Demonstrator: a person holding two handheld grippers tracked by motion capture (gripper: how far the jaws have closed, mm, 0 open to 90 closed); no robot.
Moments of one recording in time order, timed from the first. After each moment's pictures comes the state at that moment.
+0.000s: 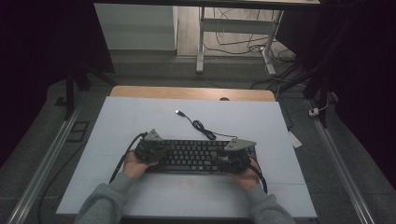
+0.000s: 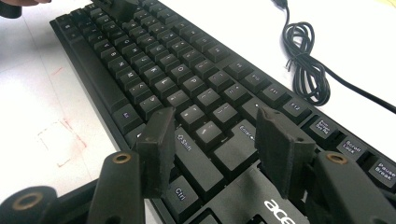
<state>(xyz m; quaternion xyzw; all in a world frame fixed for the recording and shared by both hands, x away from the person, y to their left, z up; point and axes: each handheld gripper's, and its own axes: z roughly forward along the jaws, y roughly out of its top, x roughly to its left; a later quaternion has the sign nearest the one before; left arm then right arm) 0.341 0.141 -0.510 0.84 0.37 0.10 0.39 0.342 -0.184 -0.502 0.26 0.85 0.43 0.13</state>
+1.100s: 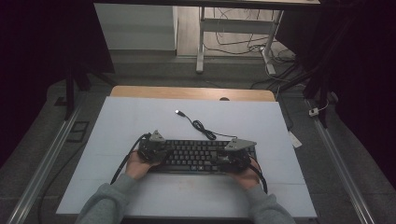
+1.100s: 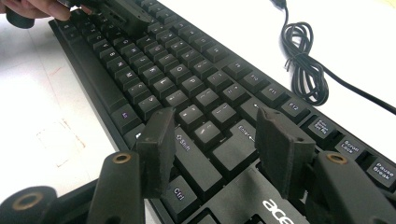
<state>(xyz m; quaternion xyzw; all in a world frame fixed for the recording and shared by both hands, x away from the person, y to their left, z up) 0.347 0.136 -0.520 0.84 0.38 0.10 0.37 0.343 -0.185 -0.502 0.26 0.85 0.43 0.13</state>
